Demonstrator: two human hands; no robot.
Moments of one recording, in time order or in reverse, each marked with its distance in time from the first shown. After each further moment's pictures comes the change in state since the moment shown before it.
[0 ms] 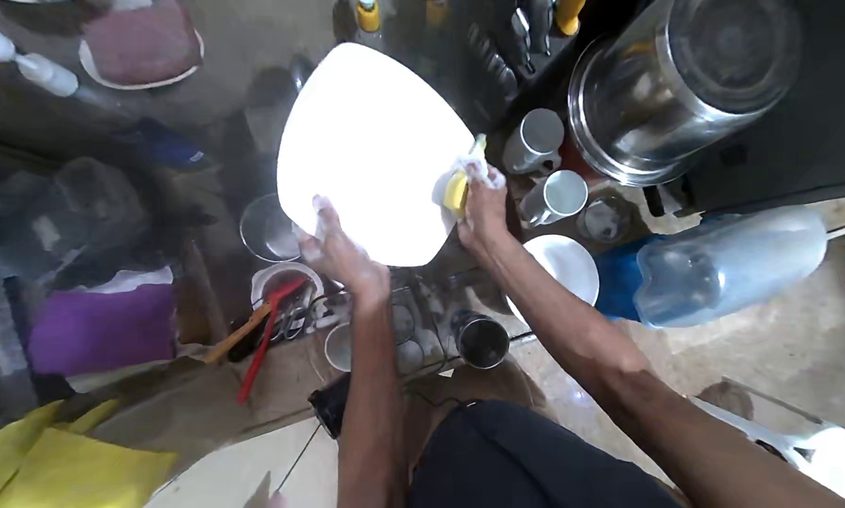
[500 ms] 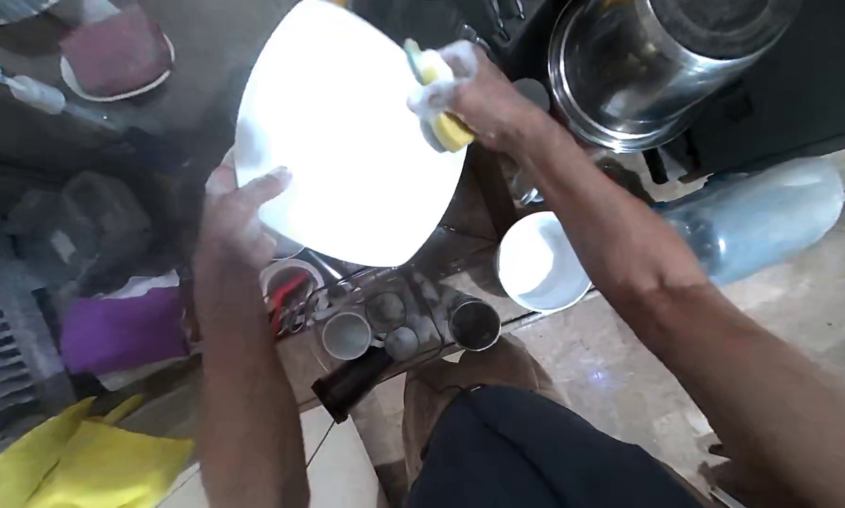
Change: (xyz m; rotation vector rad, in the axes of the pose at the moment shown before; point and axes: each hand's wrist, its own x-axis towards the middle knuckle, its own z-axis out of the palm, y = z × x) left_hand 0.088 0.077 -0.029 0.379 -0.890 -0.185; right_hand 0.066 -0.101 -0.001 -0.528 -0.724 -0.151
